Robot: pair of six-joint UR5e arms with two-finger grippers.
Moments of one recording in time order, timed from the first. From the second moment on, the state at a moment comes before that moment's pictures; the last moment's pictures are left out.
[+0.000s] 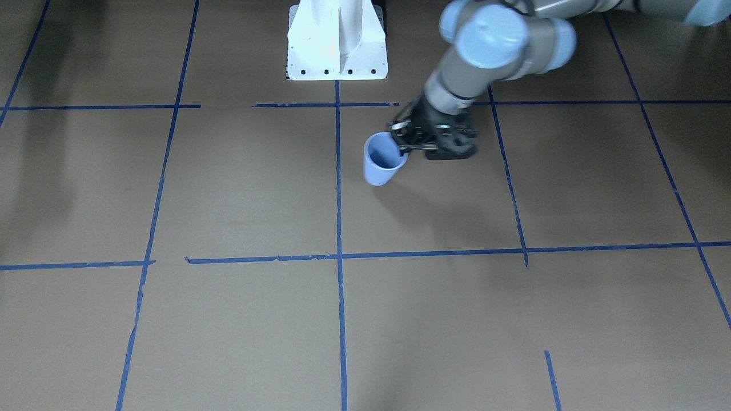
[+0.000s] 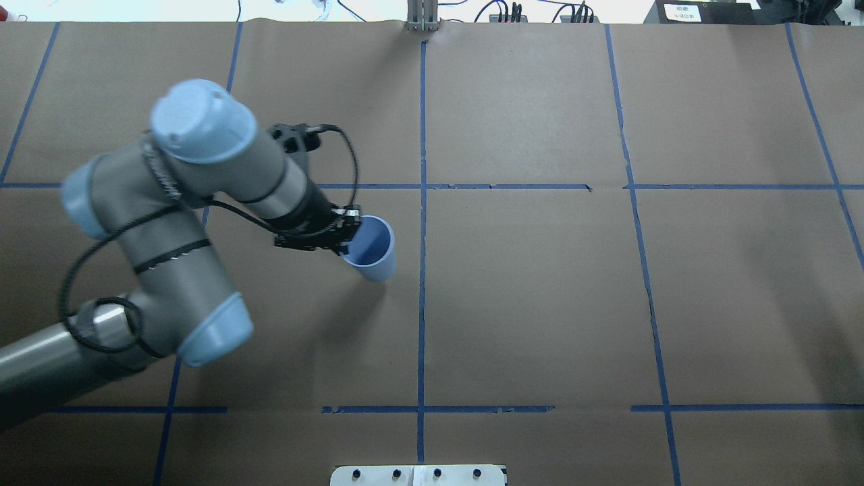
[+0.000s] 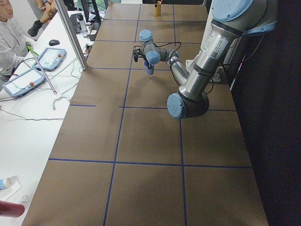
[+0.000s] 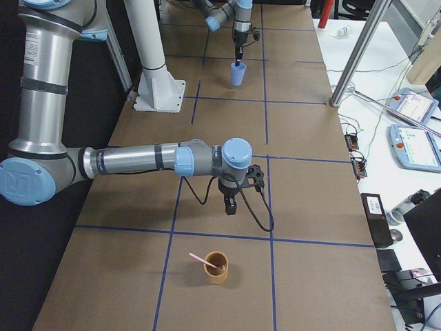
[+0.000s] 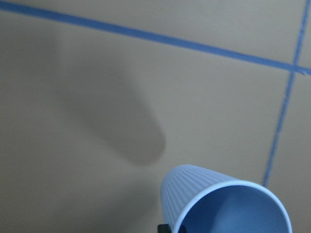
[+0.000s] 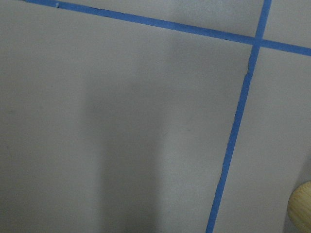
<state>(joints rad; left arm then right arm) -0.63 -2.18 -1.75 -1.73 -2.10 -1.39 1.43 -1.75 1.87 -1.64 2.41 -0.08</state>
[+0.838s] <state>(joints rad) -0.56 -2.29 -1.66 -1.71 -1.99 -1.41 1.43 -1.75 1.87 -1.64 2.43 -0.08</state>
